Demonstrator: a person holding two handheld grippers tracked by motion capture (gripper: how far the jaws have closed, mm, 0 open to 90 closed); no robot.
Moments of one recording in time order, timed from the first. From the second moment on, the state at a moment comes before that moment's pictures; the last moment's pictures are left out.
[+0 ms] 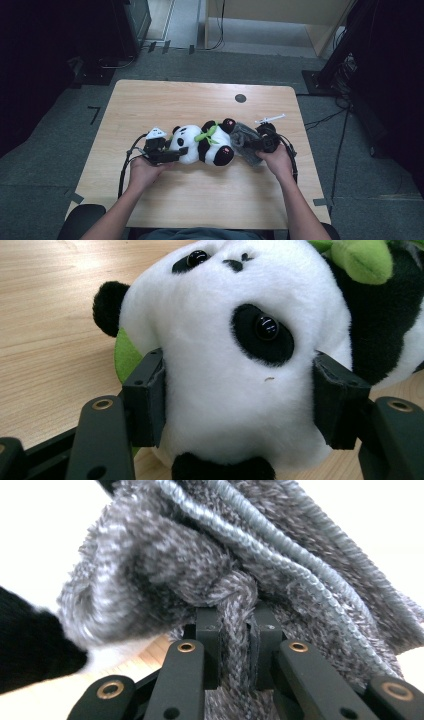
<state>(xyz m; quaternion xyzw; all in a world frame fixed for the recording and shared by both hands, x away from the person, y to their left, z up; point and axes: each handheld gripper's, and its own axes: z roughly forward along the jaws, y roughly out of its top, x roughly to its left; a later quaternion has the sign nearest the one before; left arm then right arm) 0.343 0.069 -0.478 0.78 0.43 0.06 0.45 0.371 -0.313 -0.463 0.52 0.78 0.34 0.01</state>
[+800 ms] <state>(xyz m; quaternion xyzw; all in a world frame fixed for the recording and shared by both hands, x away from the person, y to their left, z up) 0.337 0.066 -0.478 0.79 0.42 0.08 0.45 0.360 -0.220 -0.408 0.38 0.82 0.42 0.02</state>
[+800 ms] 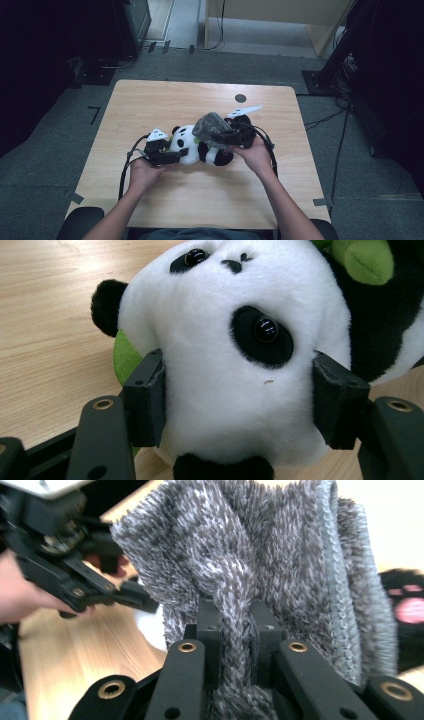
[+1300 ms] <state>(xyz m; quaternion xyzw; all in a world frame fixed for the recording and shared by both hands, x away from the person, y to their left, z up) 0.336 0.065 -0.479 0.79 0.41 0.09 0.45 0.361 -0.234 -0.426 0.40 0.82 0.41 0.03</state>
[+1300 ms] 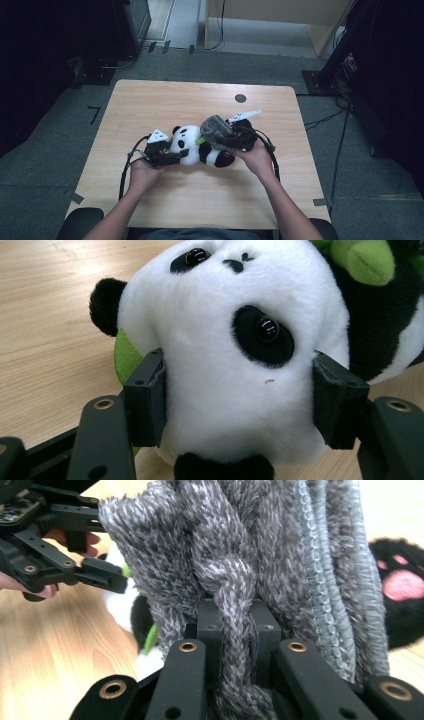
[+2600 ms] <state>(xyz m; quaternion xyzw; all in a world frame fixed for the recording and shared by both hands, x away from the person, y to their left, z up) 0.339 0.068 -0.479 0.78 0.42 0.07 0.46 0.379 -0.311 -0.456 0.53 0.77 0.35 -0.01</state>
